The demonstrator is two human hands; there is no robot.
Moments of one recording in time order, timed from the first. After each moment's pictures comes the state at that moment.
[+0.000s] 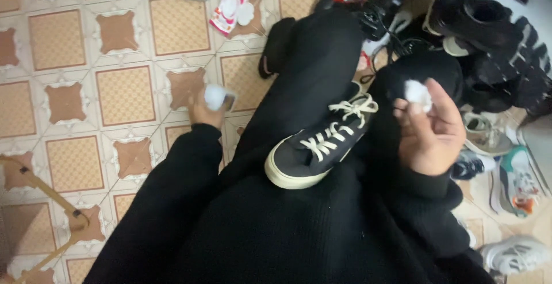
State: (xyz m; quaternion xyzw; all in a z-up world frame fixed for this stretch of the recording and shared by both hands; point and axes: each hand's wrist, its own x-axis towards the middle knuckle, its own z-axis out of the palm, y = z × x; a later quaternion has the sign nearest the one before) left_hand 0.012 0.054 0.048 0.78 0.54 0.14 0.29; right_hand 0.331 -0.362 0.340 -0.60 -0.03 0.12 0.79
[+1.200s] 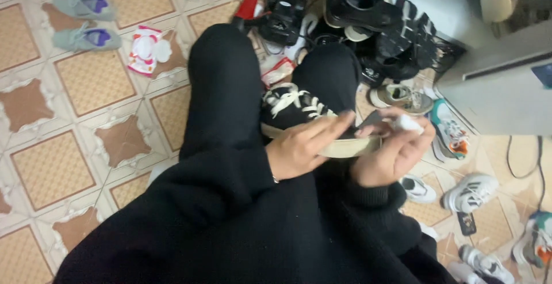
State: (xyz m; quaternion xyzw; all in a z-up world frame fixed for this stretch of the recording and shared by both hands) left_hand 0.240 -0.231 0.326 0.82 -0.24 0.23 0.46; right_hand 0.311 -0.425 0.342 -0.64 -0.14 -0.24 0.72
